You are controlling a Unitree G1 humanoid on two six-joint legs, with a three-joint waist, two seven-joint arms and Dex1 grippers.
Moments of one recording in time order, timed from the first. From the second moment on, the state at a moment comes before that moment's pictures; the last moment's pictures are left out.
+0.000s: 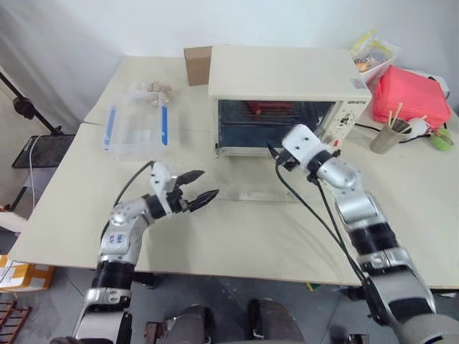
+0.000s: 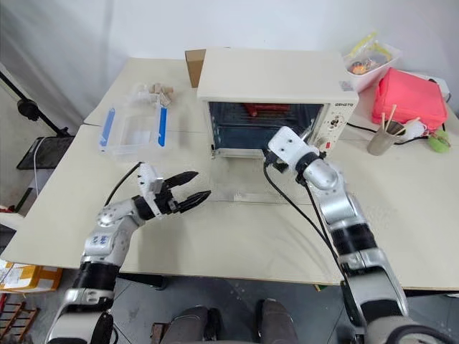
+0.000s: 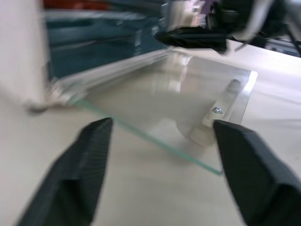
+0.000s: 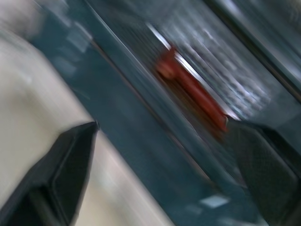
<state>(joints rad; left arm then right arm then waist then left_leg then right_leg) -0.38 0.34 0.12 0.20 -0.37 0.12 -0.88 -0.78 -0.43 0.18 0.46 -0.27 -0.09 0.30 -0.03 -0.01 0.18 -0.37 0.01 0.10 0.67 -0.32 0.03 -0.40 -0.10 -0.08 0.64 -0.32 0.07</state>
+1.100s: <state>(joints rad) -0.86 0.27 0.07 0.62 -0.39 0.07 -0.91 -1.06 -0.40 0.39 0.94 -0.61 -0.30 0.01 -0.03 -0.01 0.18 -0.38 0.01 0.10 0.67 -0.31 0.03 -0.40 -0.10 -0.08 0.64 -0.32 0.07</state>
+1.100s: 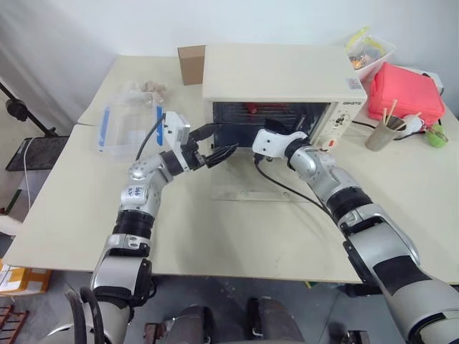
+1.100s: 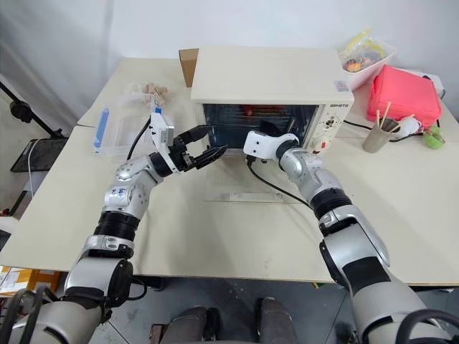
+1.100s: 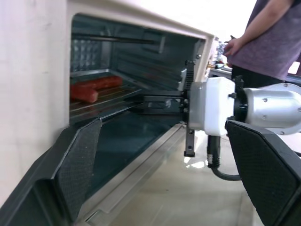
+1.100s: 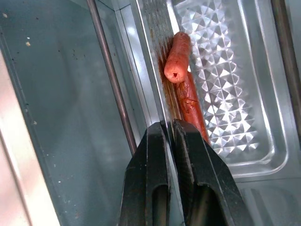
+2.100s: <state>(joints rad) -0.88 0.29 0.19 0.63 -0.48 0.25 -0.95 -0.28 -0.59 0.20 -0.26 -0.59 -0.11 0.38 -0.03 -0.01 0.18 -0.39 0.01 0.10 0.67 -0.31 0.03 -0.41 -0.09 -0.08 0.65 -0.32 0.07</state>
